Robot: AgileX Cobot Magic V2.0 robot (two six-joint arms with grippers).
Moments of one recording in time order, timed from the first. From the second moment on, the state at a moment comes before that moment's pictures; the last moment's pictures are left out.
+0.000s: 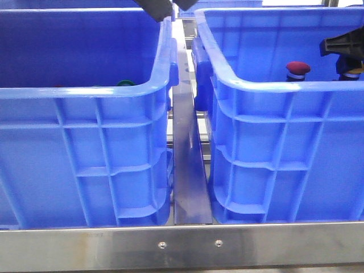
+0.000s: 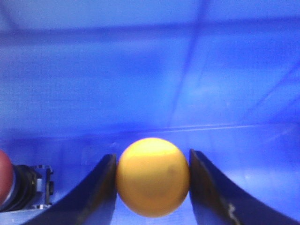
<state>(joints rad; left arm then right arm) -0.56 1.64 -1.60 -0.51 1.16 0.71 -0.02 1.69 -1.01 0.99 -0.15 -0.94</state>
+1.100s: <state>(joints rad) -0.56 1.64 -1.59 -0.20 1.00 0.38 -0.02 1.23 -0.77 1.02 -0.09 -0.94</state>
